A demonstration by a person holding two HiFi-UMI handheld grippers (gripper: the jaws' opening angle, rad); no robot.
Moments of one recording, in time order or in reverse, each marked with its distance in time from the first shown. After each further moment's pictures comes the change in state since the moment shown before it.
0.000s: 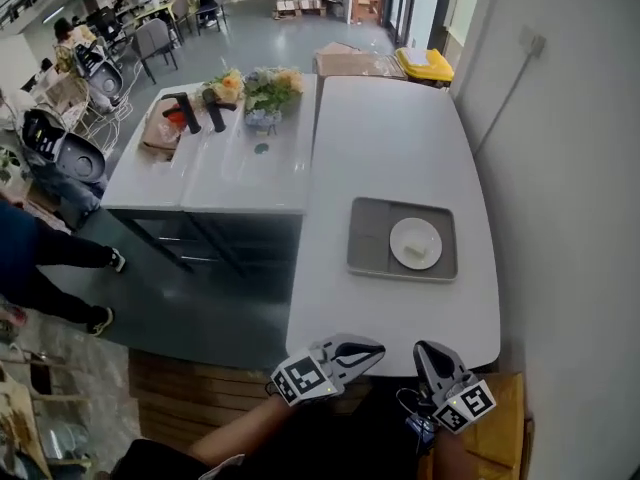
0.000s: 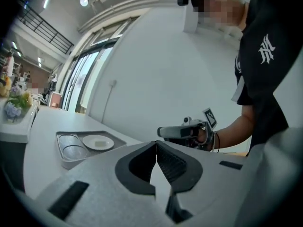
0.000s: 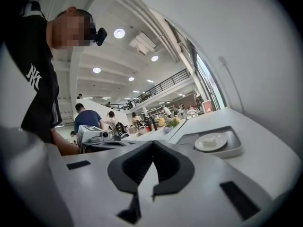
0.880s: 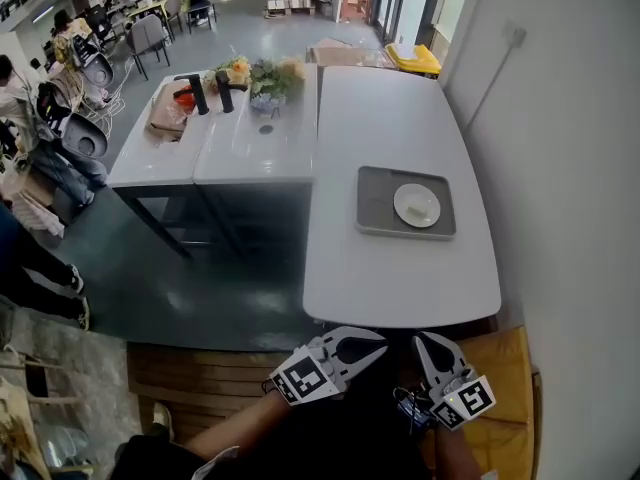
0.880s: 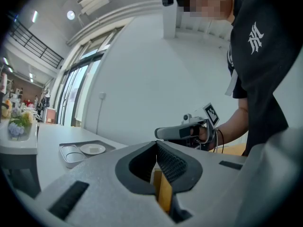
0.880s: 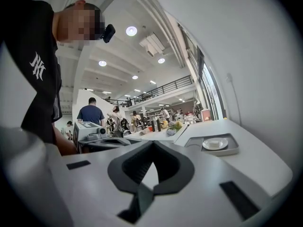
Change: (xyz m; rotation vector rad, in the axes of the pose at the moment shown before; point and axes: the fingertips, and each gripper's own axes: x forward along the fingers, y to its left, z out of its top) left arm -0.068 -0.098 0.002 0.152 -0.059 0.017; right arm -0.046 0.114 -0.008 -0.133 -0.020 -0.016
